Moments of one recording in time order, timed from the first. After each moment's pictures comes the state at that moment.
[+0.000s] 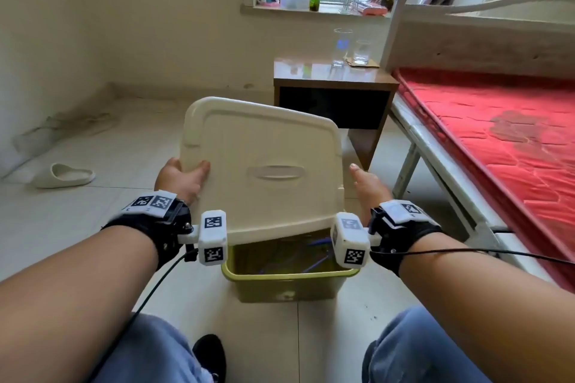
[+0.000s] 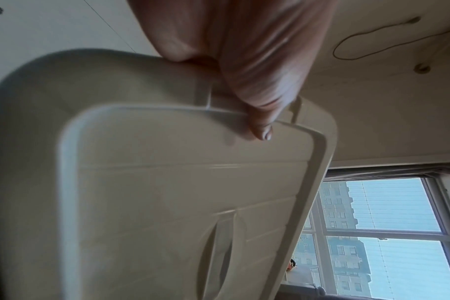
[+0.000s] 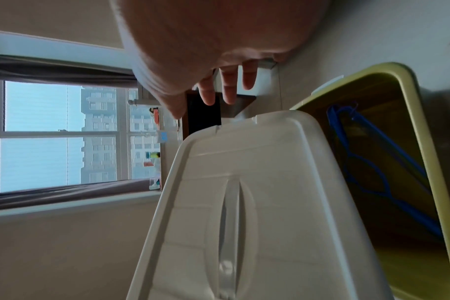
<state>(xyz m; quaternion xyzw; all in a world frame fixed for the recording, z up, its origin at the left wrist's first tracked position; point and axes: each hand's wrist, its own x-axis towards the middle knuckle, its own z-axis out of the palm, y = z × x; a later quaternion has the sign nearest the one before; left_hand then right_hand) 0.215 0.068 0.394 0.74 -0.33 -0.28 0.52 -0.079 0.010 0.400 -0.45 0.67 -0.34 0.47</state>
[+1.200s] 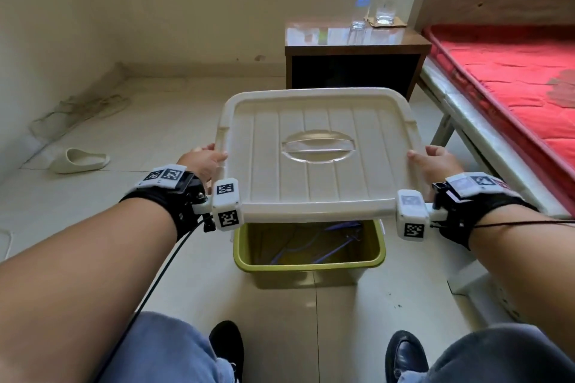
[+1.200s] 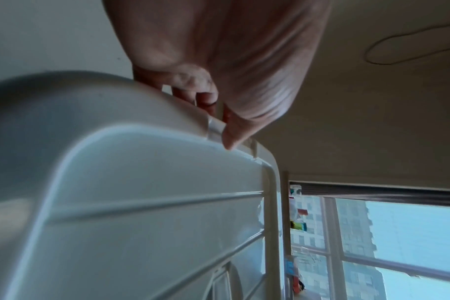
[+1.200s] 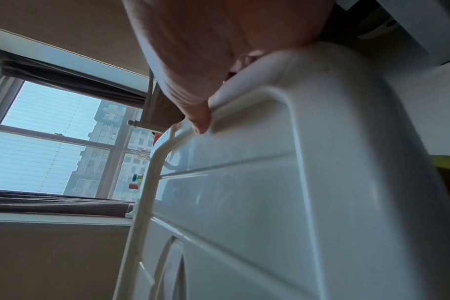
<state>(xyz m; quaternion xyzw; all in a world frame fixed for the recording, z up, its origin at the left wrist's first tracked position) 0.232 -0.005 0.357 0.74 -0.27 -0.43 0.44 -0.148 -0.067 0.354 -0.43 0.71 -0.41 0.38</state>
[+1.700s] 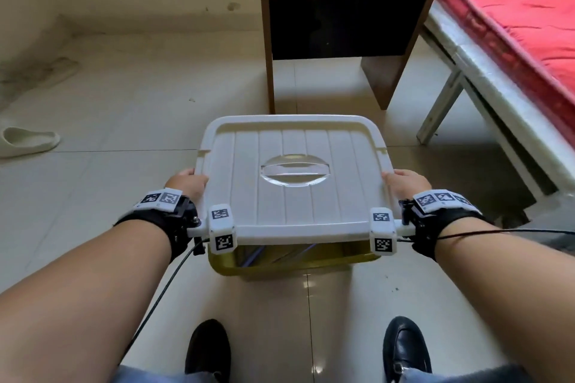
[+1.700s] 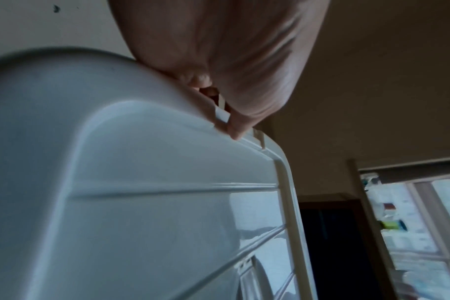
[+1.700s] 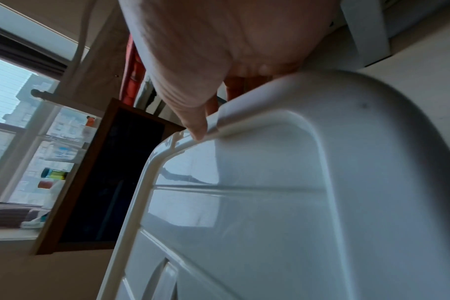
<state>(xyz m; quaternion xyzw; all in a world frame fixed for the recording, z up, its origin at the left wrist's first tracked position) 0.229 -0.054 0.235 0.82 -0.24 -0.39 0.33 -0.141 -0.108 0.235 -0.44 0.78 -0.21 0.40</state>
